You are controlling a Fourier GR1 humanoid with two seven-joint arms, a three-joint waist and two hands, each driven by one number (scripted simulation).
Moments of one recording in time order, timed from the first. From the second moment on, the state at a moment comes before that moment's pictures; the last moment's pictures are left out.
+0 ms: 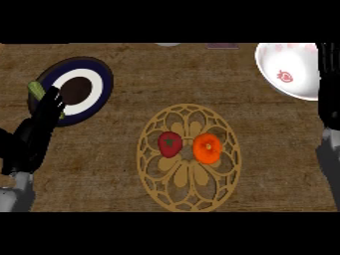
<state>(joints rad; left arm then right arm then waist) -0.11 0.39 -0.09 -1.56 0.23 0.18 0.14 -0.39 -0.35 -0.01 -1.53 -0.19 -0.27 -0.14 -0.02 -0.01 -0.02</state>
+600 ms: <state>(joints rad) -0.21 0.41 0.02 -1.56 0.25 0.18 0.02 -0.44 -0.11 0.62 -1.63 0.02 -0.08 -0.19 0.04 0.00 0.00</state>
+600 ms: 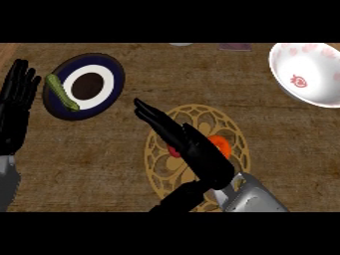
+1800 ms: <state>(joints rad) -0.22 0.41 0.11 -1.50 0.26 0.13 -0.04 -0.67 -0.53 0.61 -2.02 0.15 0.51 0.43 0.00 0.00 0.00</state>
